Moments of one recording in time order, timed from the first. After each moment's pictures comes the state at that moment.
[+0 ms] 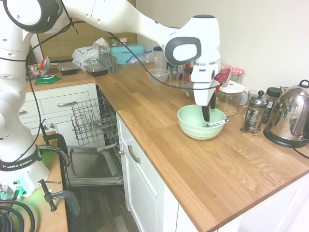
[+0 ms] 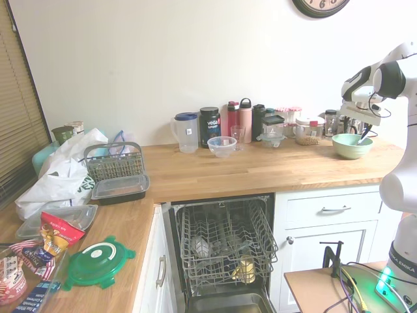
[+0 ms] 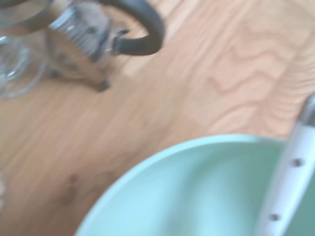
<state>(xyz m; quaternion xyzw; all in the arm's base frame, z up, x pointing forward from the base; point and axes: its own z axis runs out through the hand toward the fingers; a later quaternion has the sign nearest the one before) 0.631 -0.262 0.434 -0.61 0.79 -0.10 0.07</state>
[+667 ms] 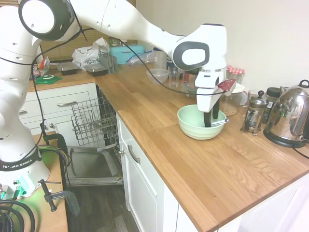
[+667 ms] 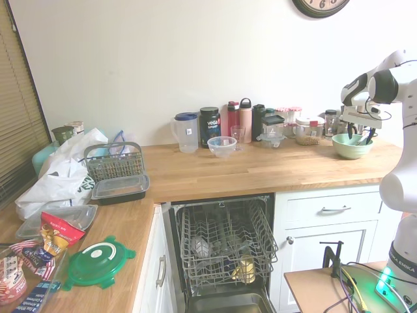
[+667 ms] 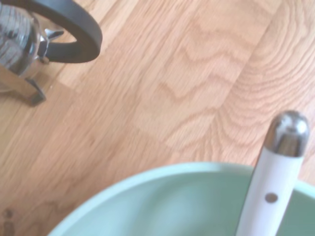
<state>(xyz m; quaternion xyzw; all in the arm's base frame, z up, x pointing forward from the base) 0.648 -0.278 0.408 -0.59 0.81 -0.08 0.02</state>
